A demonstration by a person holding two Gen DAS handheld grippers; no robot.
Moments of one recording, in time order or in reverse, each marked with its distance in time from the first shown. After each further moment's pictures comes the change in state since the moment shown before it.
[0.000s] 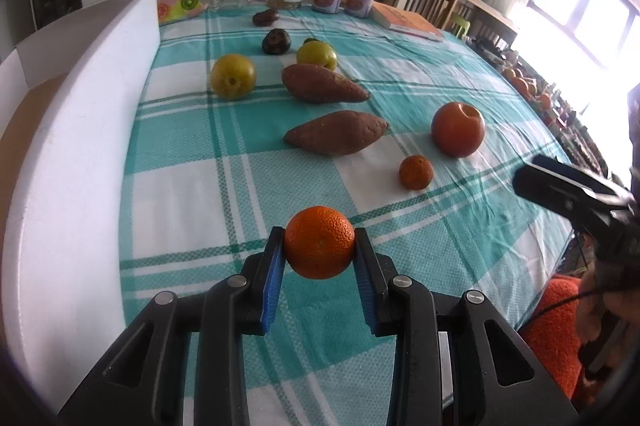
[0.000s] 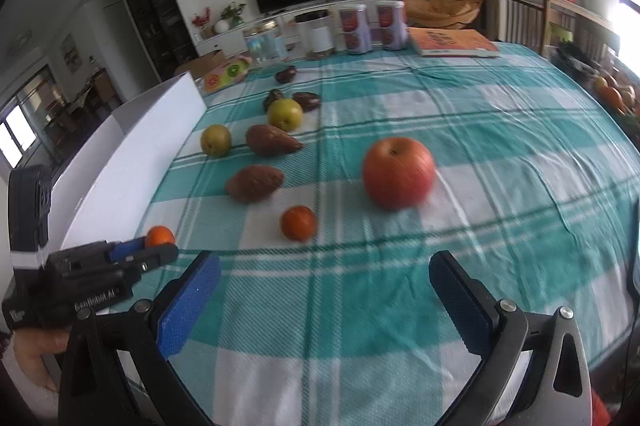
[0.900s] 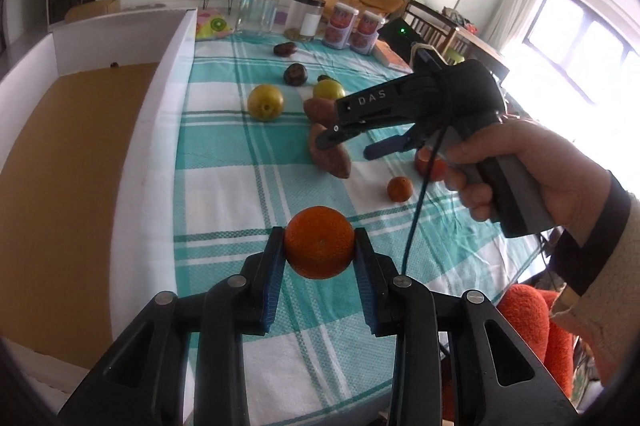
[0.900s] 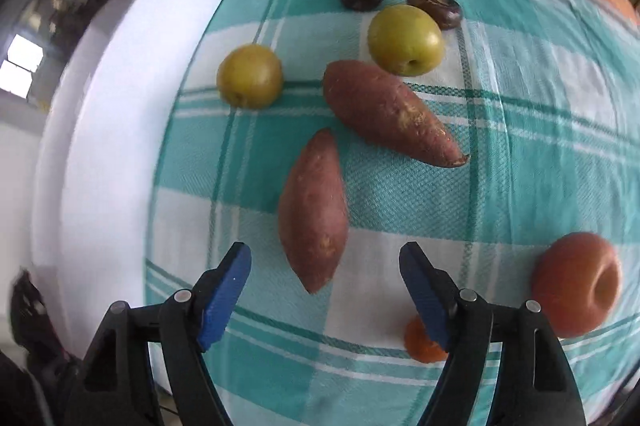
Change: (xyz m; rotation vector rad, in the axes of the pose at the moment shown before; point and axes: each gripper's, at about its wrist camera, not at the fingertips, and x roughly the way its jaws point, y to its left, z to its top) left arm -0.068 0.028 -0.012 -0.073 -0.093 -0.052; right arm 0.154 0.024 0.094 0.154 0.513 0.144
